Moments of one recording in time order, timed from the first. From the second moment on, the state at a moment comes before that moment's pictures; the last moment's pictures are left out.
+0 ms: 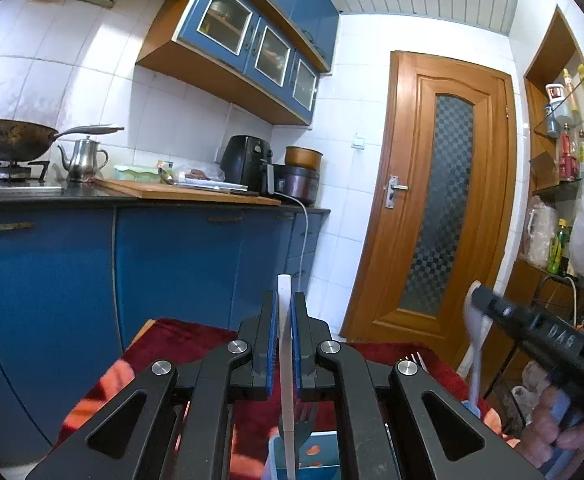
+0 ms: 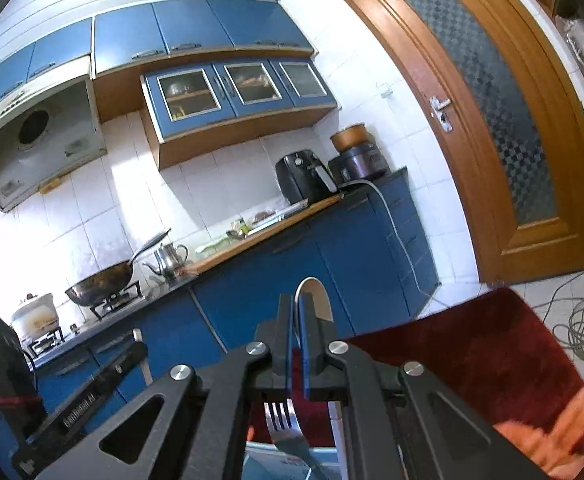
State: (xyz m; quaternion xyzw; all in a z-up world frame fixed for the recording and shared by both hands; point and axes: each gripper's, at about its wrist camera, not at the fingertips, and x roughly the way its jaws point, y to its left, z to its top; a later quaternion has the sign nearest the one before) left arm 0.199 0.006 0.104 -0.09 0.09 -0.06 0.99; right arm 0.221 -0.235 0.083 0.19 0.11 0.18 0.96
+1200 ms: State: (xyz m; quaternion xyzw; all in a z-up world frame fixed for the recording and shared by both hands) left arm 0.139 -0.001 0.110 -0.07 0.21 -0.09 0.97; right arm 0.109 -0.238 0.101 0.15 0.23 0.19 0.94
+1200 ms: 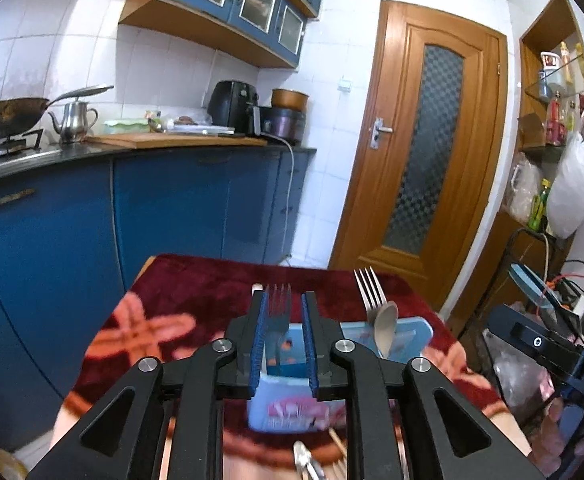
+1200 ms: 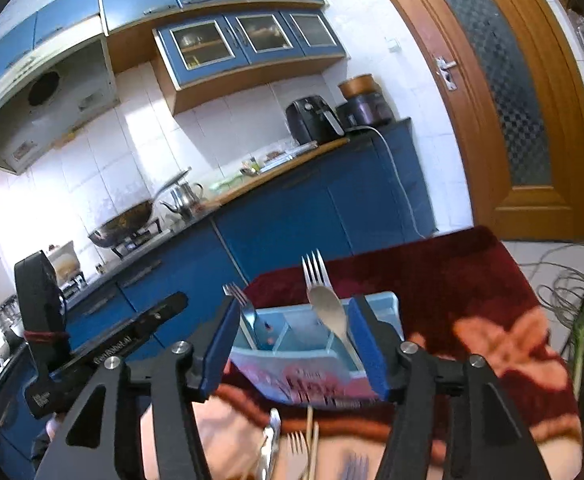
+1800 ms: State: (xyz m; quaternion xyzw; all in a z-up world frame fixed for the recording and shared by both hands) left arm 0.095 -0.010 0.066 -0.02 0.33 -0.10 0.94; right arm 0.073 -0.235 0.042 0.10 0.35 0.16 0.92
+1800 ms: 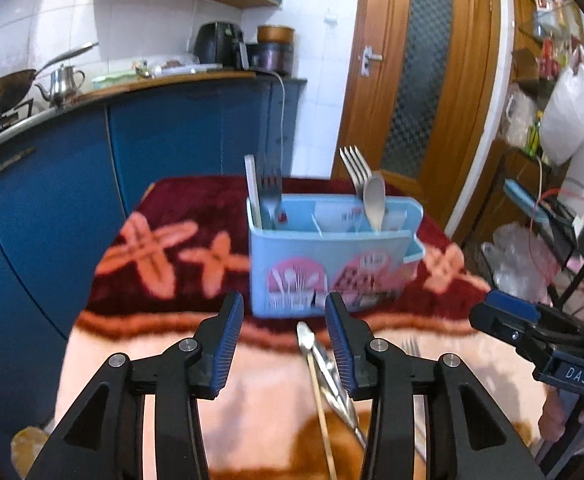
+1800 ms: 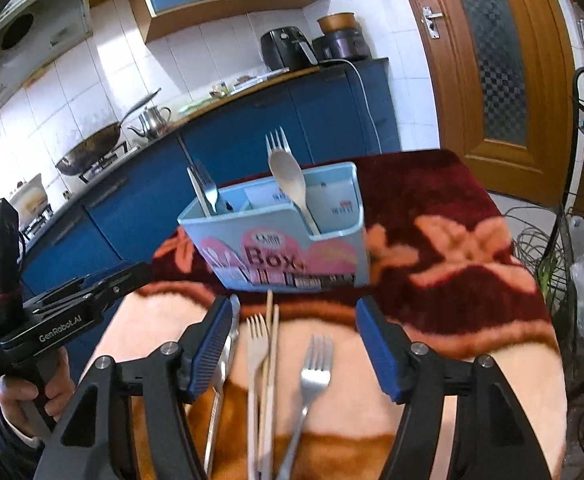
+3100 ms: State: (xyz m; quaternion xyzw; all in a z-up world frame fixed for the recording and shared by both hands) left arm 0.123 -0.046 -0.018 0.01 0.45 -0.11 0.89; right arm 0.073 -0.260 -0.023 0.12 0.41 0.12 0.90
